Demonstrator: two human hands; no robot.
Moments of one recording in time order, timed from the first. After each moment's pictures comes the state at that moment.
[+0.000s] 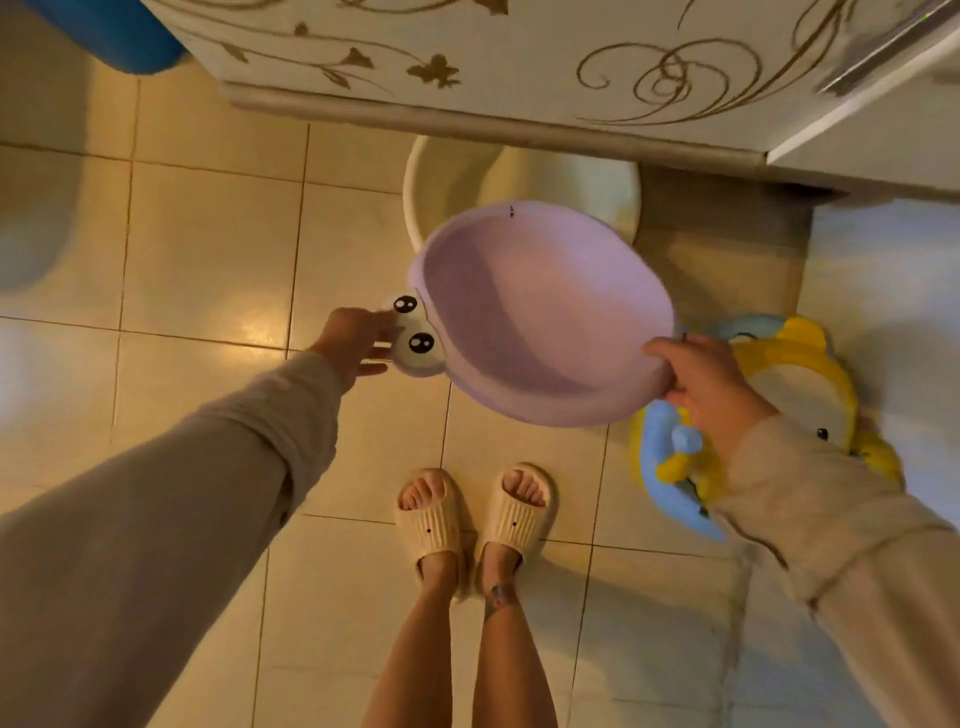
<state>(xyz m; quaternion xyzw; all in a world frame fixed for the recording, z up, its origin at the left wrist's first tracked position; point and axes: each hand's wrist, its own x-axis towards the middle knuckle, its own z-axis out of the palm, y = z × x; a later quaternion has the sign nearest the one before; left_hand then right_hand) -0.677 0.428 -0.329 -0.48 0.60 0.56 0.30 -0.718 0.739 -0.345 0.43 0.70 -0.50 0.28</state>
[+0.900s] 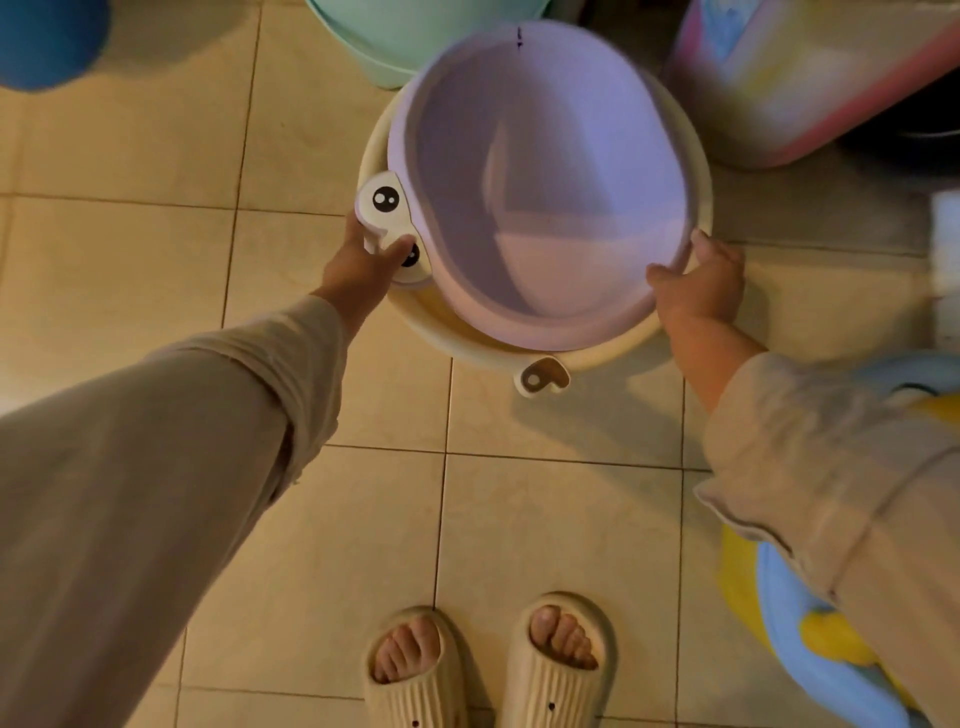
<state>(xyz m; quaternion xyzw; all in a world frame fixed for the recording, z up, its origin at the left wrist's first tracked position) -0.794 0.417 -0.539 -0.30 0.81 0.47 0.17 -0.829 0.702 -0.545 0.27 0.90 -0.33 0.08</state>
